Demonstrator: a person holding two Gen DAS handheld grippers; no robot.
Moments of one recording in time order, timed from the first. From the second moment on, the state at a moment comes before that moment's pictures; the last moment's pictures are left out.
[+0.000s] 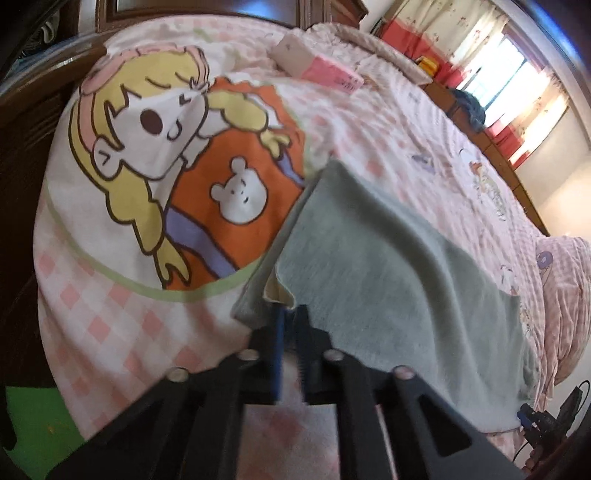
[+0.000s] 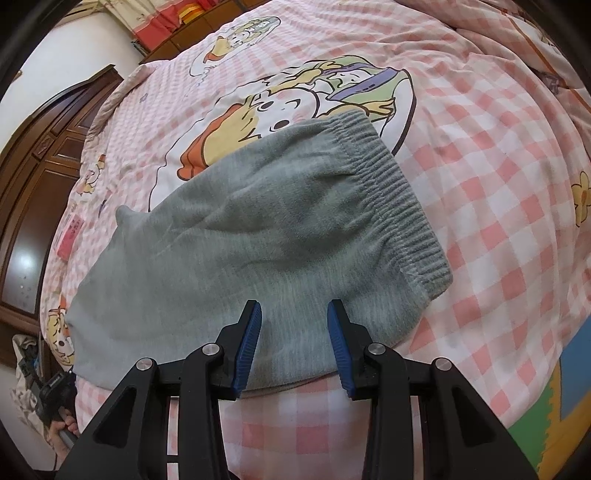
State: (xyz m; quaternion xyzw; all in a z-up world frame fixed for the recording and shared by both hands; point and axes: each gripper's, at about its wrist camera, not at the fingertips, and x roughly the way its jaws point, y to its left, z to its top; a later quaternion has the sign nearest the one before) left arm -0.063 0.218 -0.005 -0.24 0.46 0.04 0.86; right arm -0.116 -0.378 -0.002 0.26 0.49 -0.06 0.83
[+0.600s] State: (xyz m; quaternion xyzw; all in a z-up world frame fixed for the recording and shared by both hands) left arm -0.081 0.234 -0.011 -0.36 0.47 0.01 0.80; right arm -0.115 -0.381 -0.003 0.27 0.48 -0.05 0.83
